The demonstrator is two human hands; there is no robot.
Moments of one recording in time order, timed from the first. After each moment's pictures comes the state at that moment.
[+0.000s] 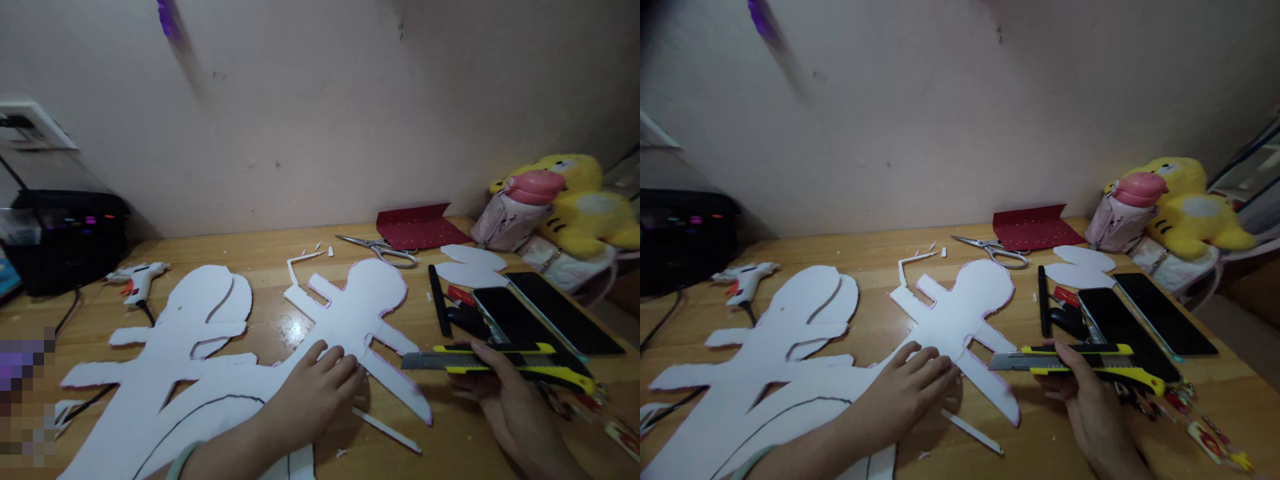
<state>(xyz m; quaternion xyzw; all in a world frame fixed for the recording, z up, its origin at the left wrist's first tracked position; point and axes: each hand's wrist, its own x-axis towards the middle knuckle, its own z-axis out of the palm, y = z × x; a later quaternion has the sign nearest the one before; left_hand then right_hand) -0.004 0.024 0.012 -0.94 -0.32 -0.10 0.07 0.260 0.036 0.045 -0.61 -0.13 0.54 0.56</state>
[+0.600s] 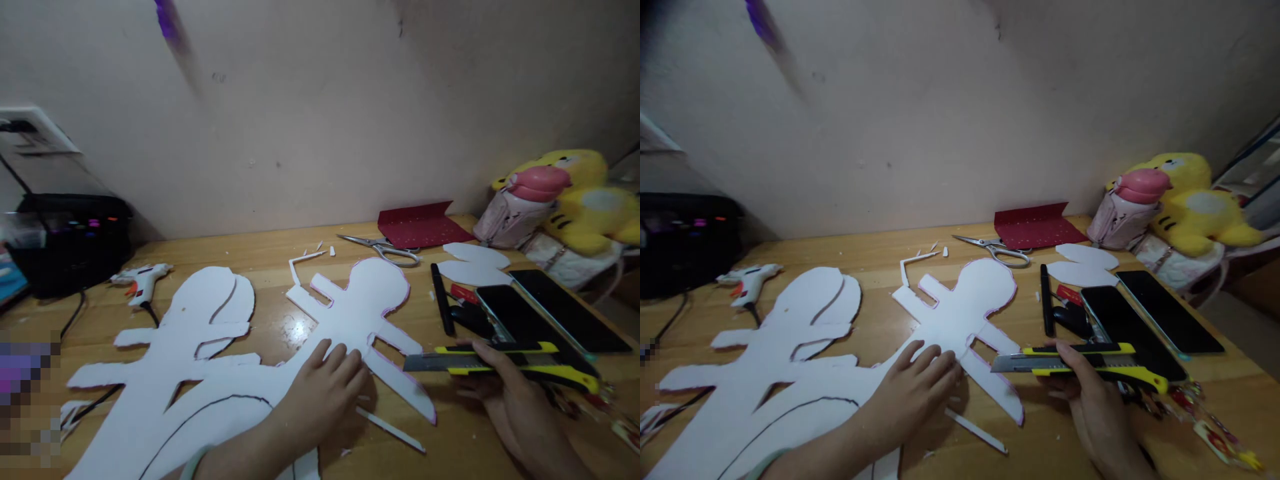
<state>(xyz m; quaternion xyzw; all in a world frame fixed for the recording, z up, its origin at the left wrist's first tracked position) 0.006 0.021 0.008 -0.92 -0.36 -0.06 0.11 0.266 0.035 0.034 -0.61 -0.14 0.55 0.55</state>
